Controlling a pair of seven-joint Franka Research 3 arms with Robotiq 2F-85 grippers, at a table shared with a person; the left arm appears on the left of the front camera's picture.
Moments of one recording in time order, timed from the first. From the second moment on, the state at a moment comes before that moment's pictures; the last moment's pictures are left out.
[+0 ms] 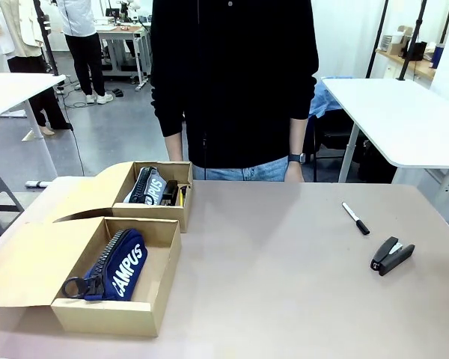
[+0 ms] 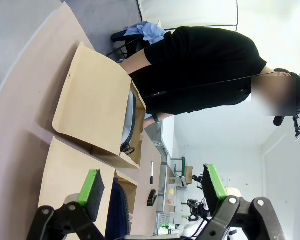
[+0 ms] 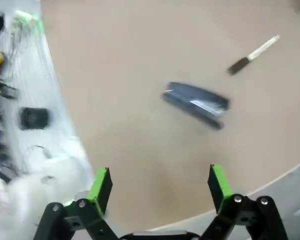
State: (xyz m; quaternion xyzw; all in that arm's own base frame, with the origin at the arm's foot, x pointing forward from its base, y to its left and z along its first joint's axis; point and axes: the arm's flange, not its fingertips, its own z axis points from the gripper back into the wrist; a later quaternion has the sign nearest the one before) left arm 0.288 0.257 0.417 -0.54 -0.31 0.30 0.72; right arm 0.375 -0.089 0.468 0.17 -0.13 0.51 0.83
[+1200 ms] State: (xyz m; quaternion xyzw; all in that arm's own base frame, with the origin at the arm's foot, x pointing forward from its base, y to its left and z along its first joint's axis) left arm 0.288 0.257 0.417 -0.54 -0.32 0.30 0.72; right arm 0.368 -0.161 0.460 0.17 -0.29 0.50 0.80
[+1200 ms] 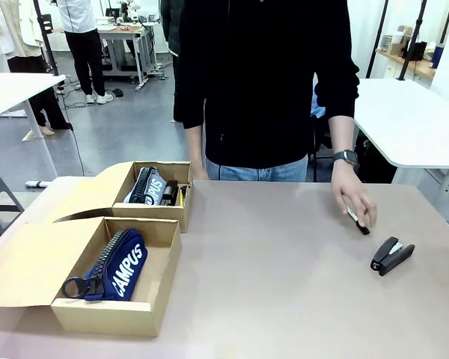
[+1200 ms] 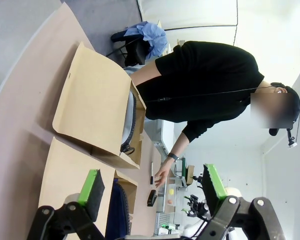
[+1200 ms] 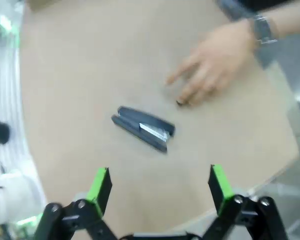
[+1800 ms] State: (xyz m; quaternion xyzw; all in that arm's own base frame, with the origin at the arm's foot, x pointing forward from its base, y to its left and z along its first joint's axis) left arm 0.288 0.257 0.417 -0.54 -0.31 0.30 0.72; right arm 0.265 -0.265 0.478 0.19 -0.35 0.32 0.86
